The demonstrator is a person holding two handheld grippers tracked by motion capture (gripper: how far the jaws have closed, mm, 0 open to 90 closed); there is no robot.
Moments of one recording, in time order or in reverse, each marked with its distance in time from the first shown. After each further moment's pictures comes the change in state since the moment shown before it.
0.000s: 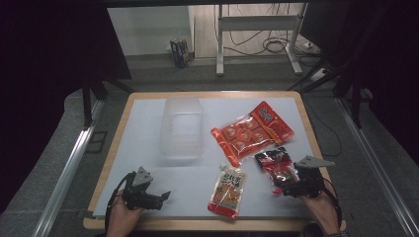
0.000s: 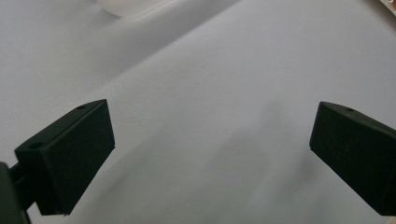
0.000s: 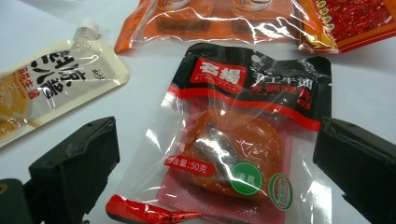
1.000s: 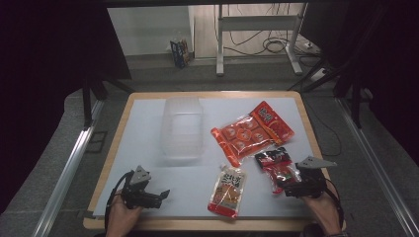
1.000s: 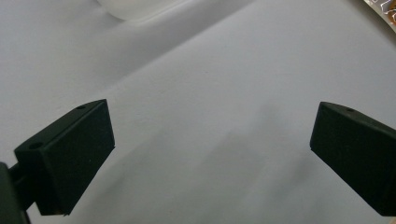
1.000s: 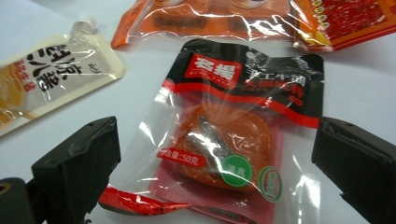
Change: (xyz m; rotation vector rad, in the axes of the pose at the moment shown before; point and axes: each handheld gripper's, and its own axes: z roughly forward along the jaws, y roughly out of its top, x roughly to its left) left arm 0.005 -0.001 -0.001 -0.026 -0.014 -0.031; right arm -0.004 -0.003 -0.003 0.004 0.000 -0.015
